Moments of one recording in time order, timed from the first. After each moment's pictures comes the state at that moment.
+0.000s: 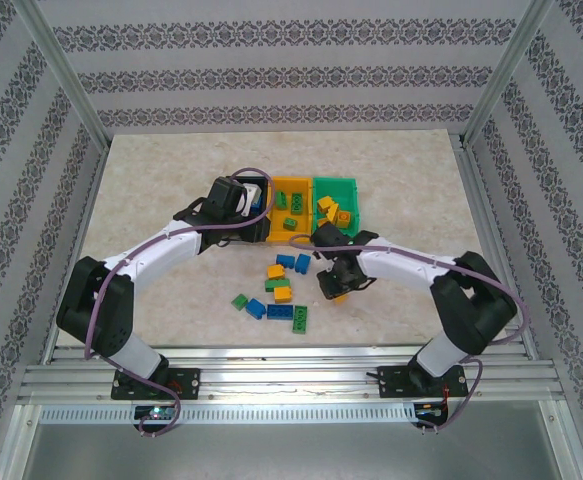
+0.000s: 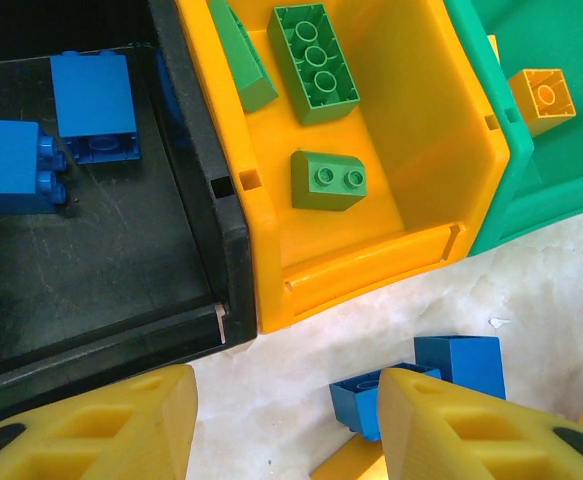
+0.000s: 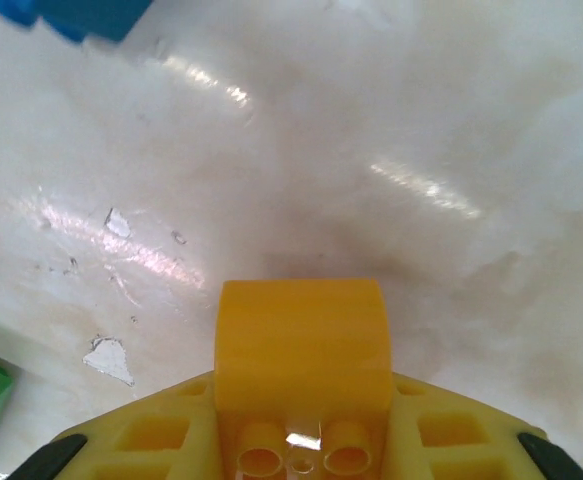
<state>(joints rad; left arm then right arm) -0.44 1.57 1.08 -0.36 0.15 -0.27 0.66 1.57 0.92 -0.75 -0.02 0.29</state>
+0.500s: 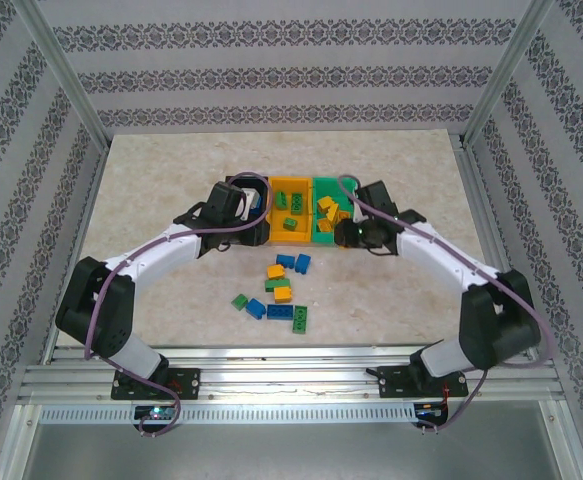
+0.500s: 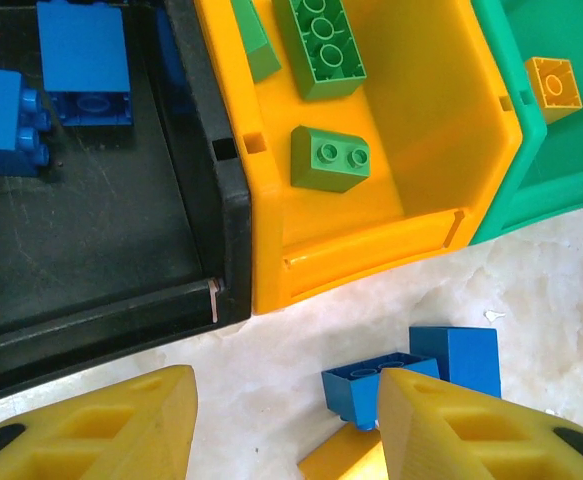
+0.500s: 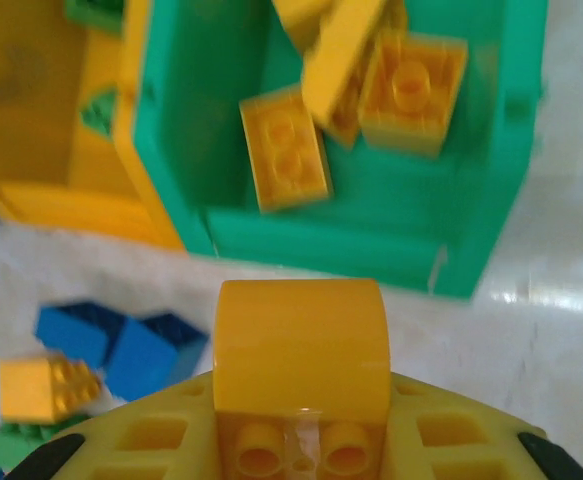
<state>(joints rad) -0.44 1.56 1.03 -0.32 0.17 -0.33 0.38 1.49 1.04 -0.53 -0.15 0.42</state>
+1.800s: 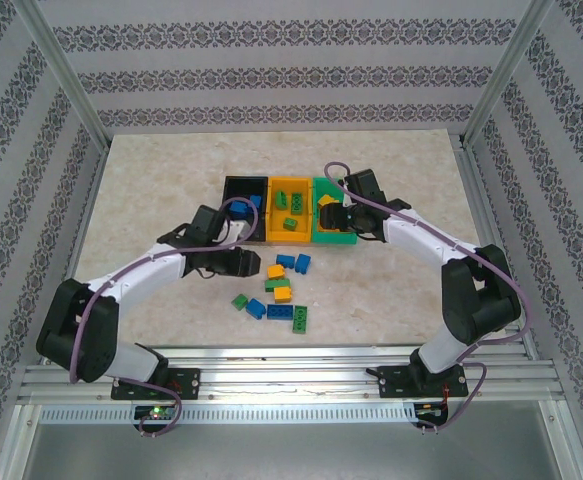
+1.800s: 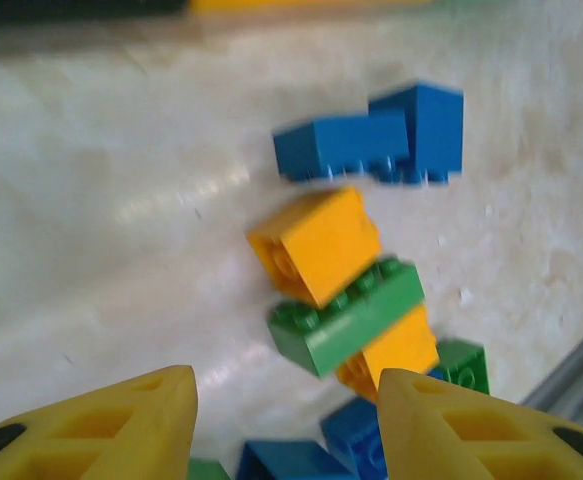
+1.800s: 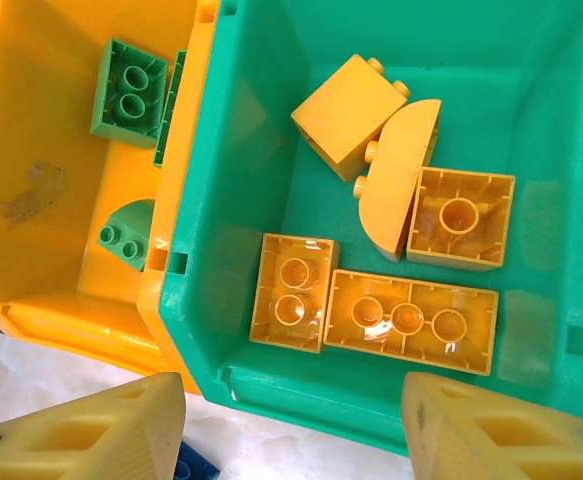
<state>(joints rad) -0.42 1.41 0.82 -0.47 0.45 -0.34 0.38 1.62 1.09 -0.38 -0.11 0.40</state>
